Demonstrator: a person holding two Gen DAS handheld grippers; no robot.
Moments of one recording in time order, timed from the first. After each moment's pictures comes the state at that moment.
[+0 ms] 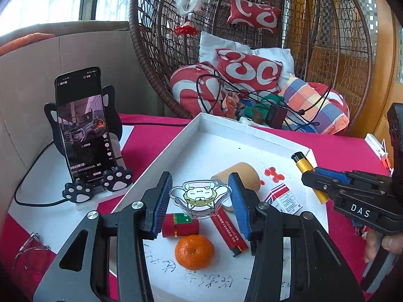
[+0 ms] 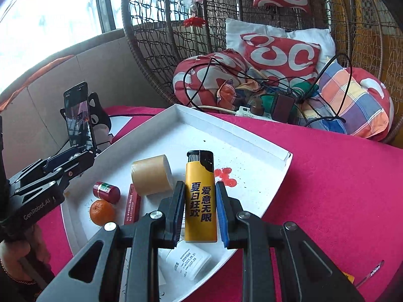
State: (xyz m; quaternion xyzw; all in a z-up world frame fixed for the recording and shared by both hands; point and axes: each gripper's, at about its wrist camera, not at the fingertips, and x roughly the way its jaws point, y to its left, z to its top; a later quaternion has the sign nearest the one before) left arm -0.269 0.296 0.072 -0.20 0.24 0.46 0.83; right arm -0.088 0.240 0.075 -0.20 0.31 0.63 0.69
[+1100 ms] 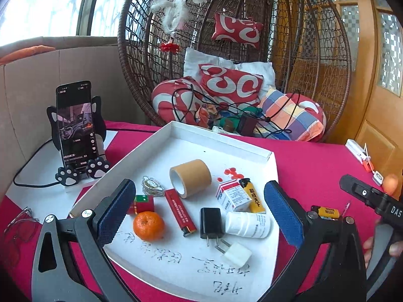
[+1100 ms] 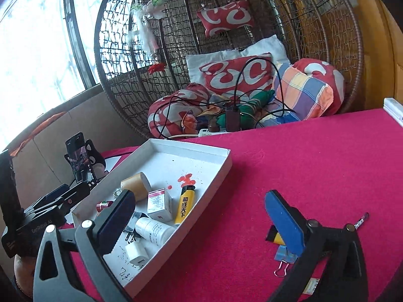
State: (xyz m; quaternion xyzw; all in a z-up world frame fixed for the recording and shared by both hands) left arm -0.258 0.220 0.090 -0.18 0.19 0.44 0.86; right arm -0.027 0.114 0.091 -0.03 0.30 0.59 0.75
